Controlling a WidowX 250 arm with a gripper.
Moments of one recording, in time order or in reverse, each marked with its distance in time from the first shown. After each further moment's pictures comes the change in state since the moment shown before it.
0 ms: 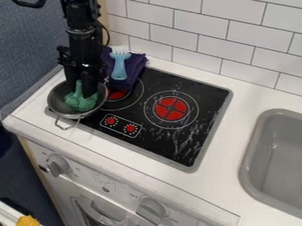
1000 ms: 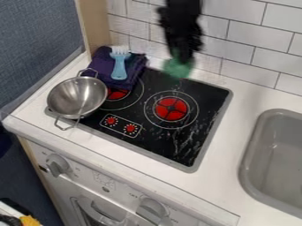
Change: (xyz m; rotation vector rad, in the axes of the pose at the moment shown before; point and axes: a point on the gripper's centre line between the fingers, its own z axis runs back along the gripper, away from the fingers) arm 0.104 -0.147 0.070 -0.044 -0.332 -0.442
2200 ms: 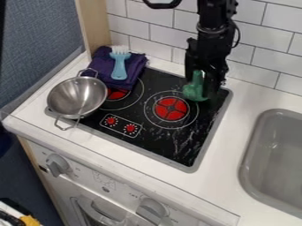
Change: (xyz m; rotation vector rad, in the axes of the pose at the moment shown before) arm 0.001 -0.021 -0.050 -0.019 0.167 -0.110
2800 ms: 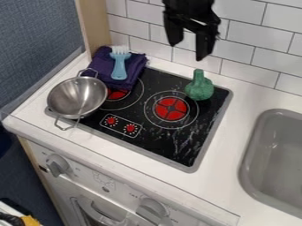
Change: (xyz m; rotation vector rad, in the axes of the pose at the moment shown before) arm -0.029 0.013 0.082 0.038 -0.177 0.313
